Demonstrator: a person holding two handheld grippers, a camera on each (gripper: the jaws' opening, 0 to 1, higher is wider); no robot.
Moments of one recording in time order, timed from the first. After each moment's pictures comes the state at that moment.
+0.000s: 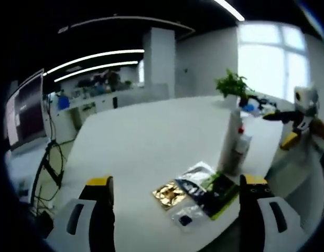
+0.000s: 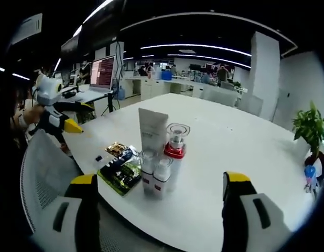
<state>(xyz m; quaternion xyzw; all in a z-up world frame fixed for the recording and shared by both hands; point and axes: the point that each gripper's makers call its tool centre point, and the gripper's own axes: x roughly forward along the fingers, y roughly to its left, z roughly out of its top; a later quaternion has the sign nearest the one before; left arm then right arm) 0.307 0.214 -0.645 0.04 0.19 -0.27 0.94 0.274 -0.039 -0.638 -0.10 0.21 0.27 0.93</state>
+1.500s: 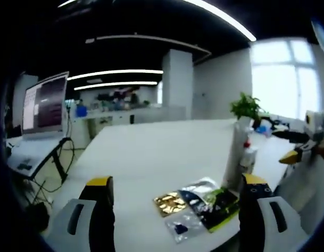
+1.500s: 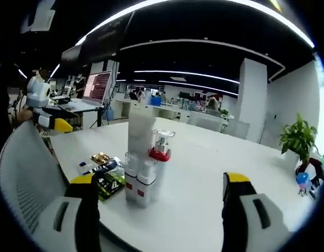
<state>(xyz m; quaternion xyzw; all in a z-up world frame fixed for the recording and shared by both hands) 0.299 0.214 -0.640 0.00 0.10 -0.21 0.97 0.281 -0.057 -0.639 -0.12 0.07 0.23 0.96</state>
